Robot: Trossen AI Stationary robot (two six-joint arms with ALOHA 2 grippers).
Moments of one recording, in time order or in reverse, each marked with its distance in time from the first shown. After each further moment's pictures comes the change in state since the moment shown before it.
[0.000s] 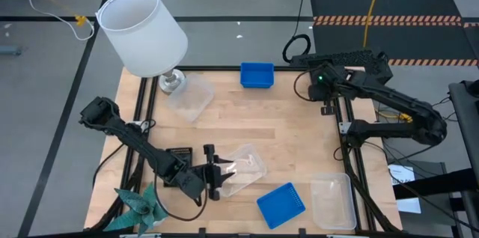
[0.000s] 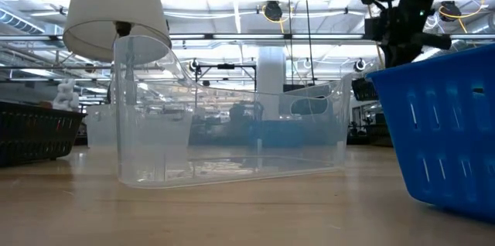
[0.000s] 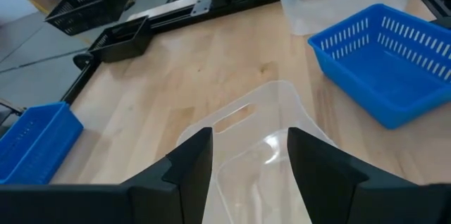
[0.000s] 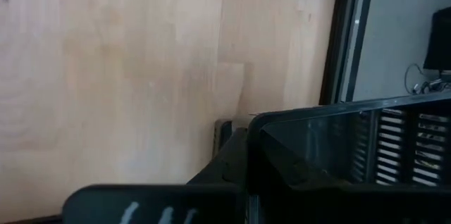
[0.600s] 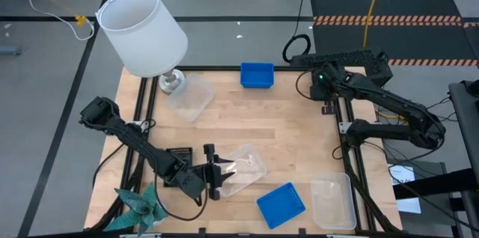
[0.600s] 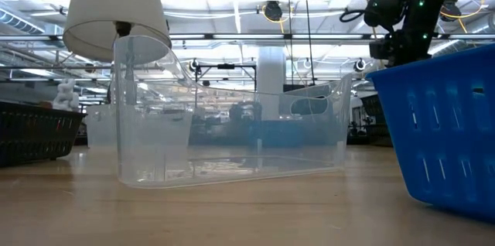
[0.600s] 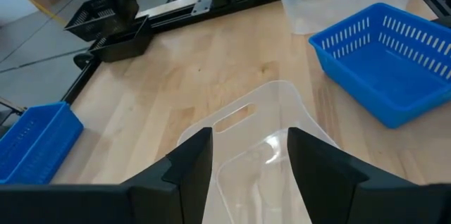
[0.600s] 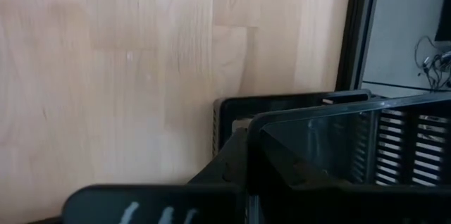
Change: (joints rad) left arm 0.000 0.000 0.000 -0.001 0.000 0.001; right arm -0.132 0.001 -0.146 0.133 0.001 -0.067
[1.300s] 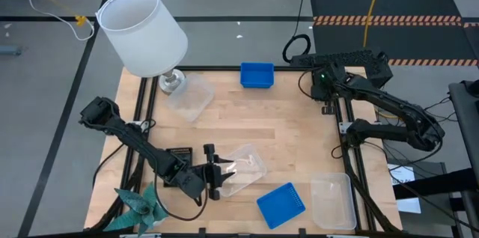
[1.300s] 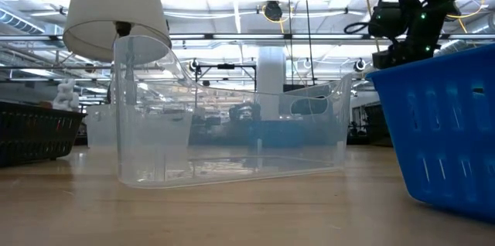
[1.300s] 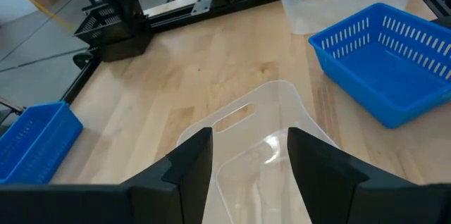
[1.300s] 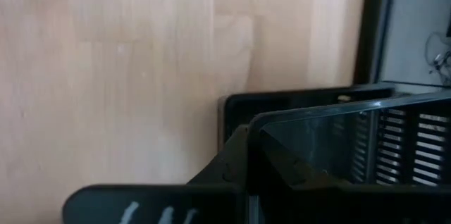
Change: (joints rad) left arm 0.000 0.000 0.000 0.000 0.001 -0.002; right arm -0.092 0.001 -0.086 0.098 -0.053 -0.056
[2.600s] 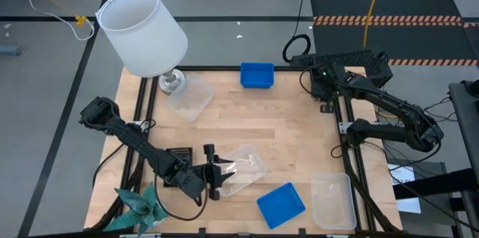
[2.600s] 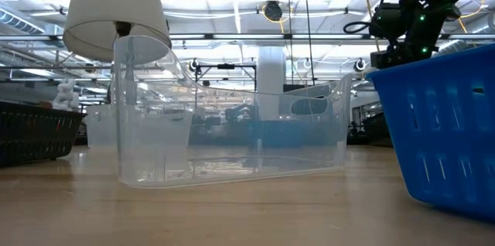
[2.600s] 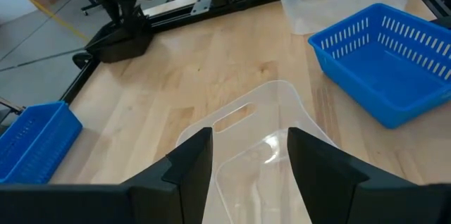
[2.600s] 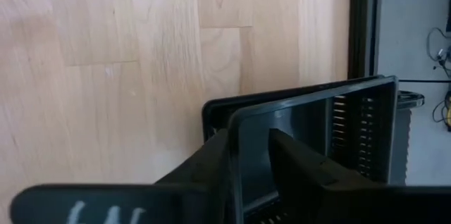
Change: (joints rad) left arm -0.001 0.000 0.001 -0.001 0.000 -0.003; right arm -0.046 0.005 -0.004 0.054 -0.053 0.030
